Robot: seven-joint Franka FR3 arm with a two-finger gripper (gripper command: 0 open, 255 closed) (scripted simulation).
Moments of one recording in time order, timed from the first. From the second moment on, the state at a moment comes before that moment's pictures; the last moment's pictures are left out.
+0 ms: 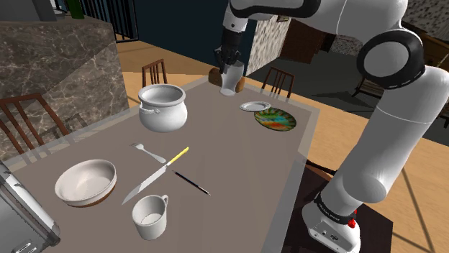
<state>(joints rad) 0.03 0.13 -0.03 -1.51 0.07 1.72 0.22</state>
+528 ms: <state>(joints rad) 0.11 -0.07 0.04 -1.75 0.05 1.77 0.37</state>
